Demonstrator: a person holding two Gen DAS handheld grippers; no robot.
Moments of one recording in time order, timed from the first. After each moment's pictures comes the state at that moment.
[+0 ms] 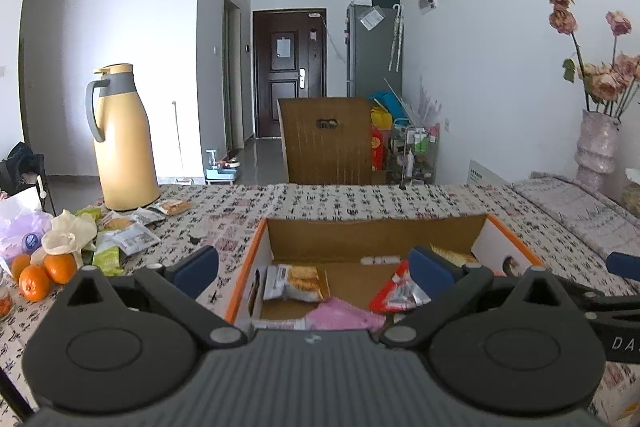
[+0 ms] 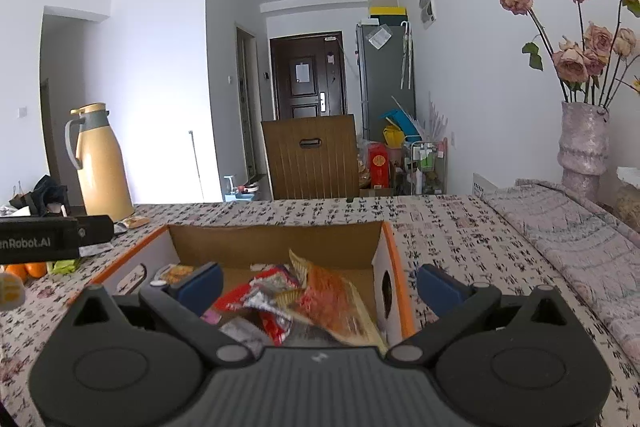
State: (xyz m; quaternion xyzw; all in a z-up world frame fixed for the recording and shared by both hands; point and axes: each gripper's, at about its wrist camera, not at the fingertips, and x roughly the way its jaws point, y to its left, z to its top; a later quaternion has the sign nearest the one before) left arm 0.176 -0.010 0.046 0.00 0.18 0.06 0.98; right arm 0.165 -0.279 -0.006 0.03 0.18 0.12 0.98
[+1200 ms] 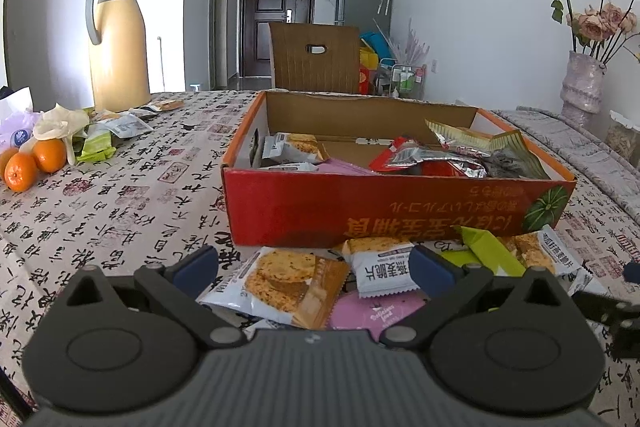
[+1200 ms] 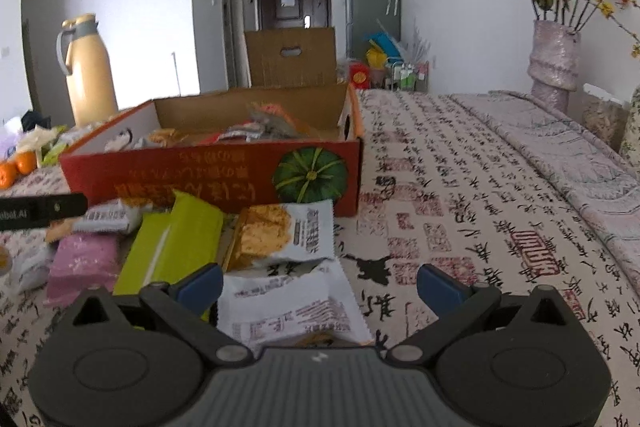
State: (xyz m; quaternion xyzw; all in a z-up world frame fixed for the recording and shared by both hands) left arm 0.131 0.010 -0.035 -0.03 0.26 0.03 0.96; right arm 0.104 -0.298 -0.078 0.00 0.30 0.10 0.95
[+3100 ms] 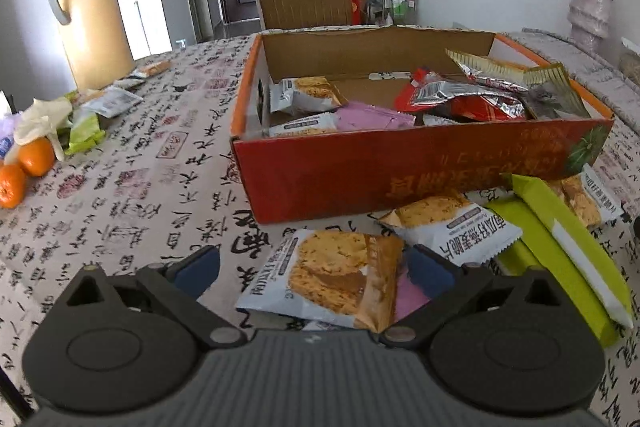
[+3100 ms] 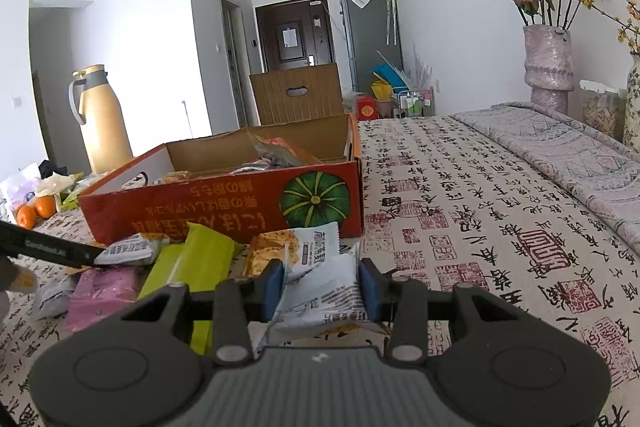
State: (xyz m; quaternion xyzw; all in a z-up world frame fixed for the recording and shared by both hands) left arm 0.171 0.029 -0.043 0.03 0.37 0.01 0.93; right arm 0.087 -0.315 -0.083 0.06 0.23 0.11 0.96
